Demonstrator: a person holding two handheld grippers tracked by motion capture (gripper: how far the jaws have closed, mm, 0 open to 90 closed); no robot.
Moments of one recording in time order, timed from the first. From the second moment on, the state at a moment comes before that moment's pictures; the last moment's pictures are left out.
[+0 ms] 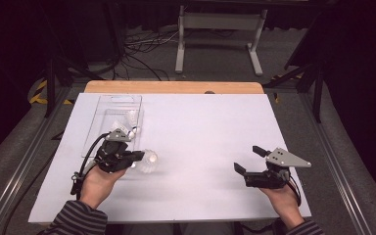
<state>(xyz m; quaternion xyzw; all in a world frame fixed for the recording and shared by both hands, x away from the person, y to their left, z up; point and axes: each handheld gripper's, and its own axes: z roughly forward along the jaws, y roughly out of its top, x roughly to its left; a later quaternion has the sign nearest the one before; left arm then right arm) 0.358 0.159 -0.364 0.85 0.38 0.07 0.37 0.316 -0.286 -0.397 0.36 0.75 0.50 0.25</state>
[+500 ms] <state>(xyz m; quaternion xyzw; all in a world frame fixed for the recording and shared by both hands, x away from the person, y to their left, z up) 0.357 0.167 -0.364 0.84 0.38 0.07 0.38 0.310 -0.303 -0.419 0.39 0.73 0.50 0.26</state>
